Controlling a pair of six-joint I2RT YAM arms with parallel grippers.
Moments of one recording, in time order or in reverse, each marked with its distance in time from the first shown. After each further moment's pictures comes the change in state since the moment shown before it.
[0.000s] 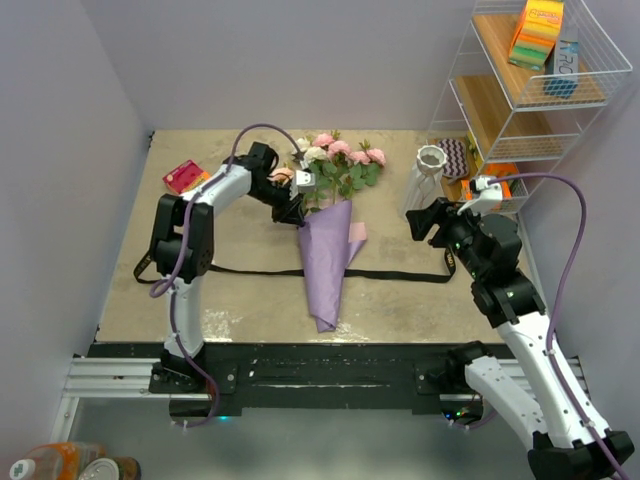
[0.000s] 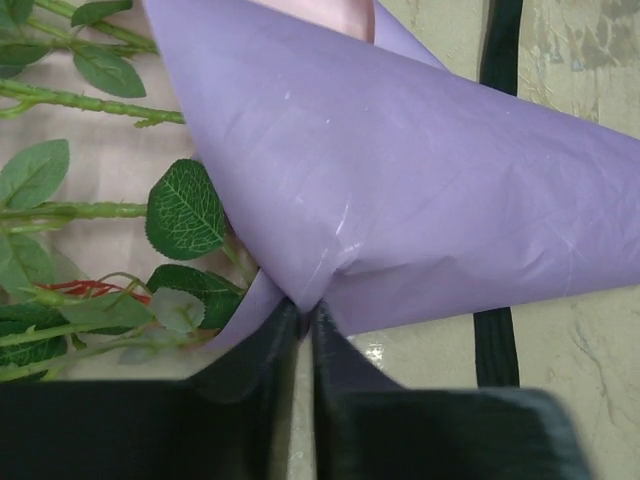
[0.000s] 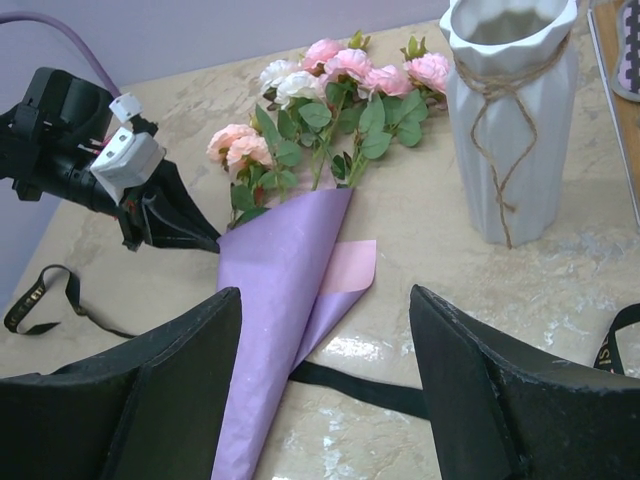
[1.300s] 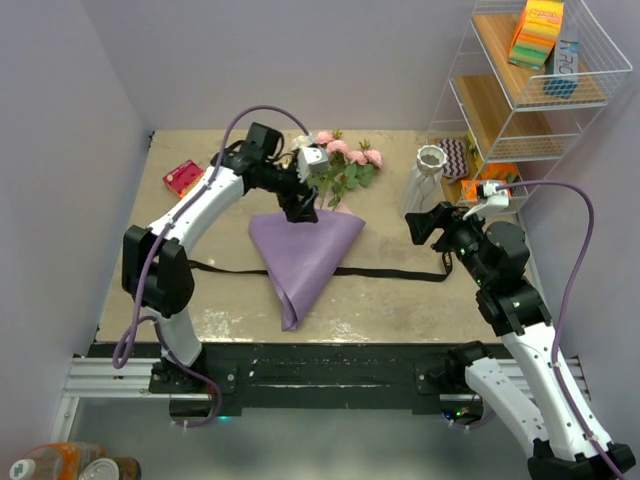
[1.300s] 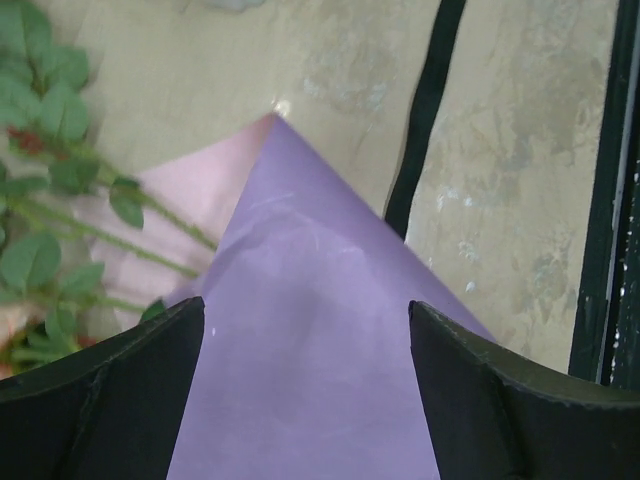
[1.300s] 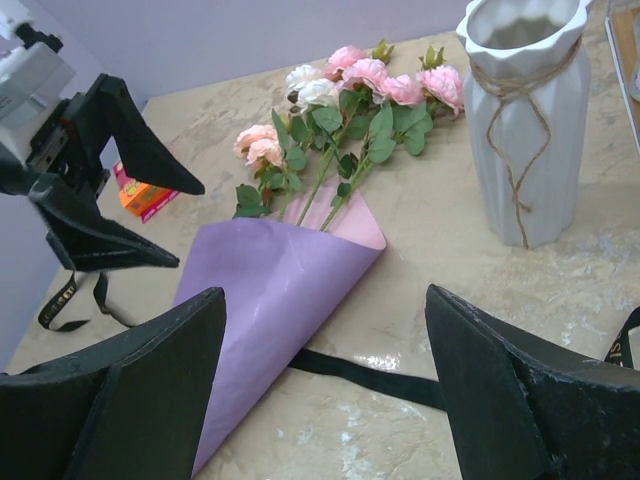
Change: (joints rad) left arm -0.153 -0.311 0.010 0.037 -0.159 -0.401; right arm 0.000 -0.063 -0.005 -0.016 -0.021 0.031
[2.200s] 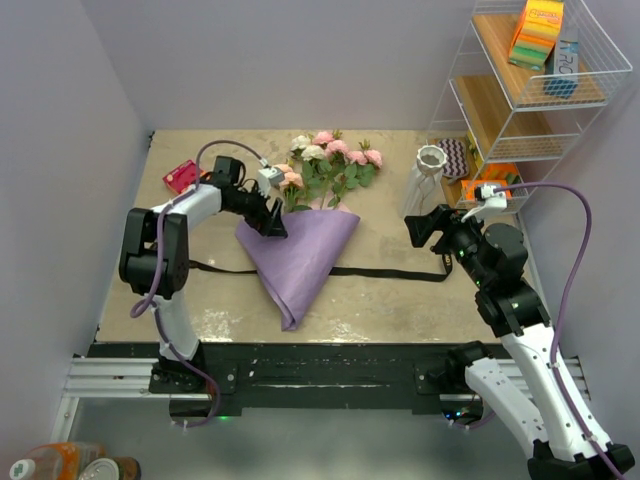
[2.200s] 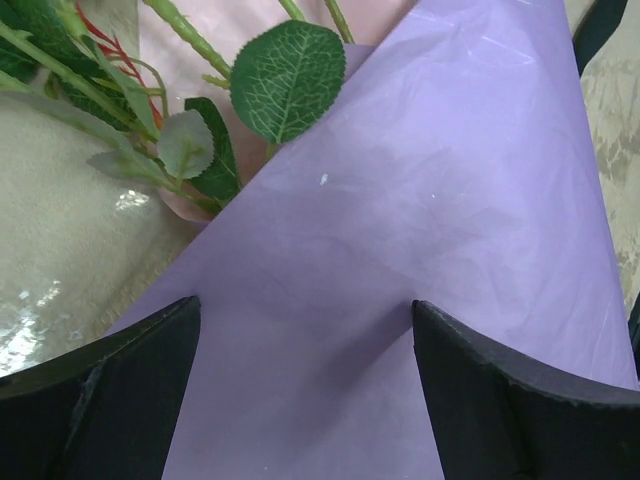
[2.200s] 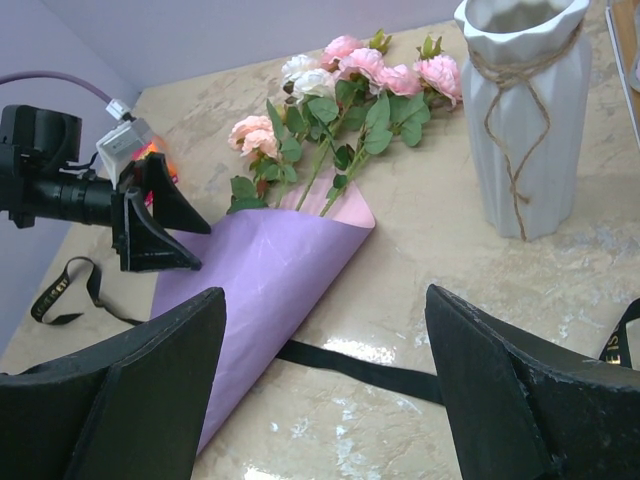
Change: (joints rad) left arm 0.292 0.102 -0.383 0.289 0.065 -0.171; right arm 0.000 -0.008 -0.019 -0.003 -0.005 -0.008
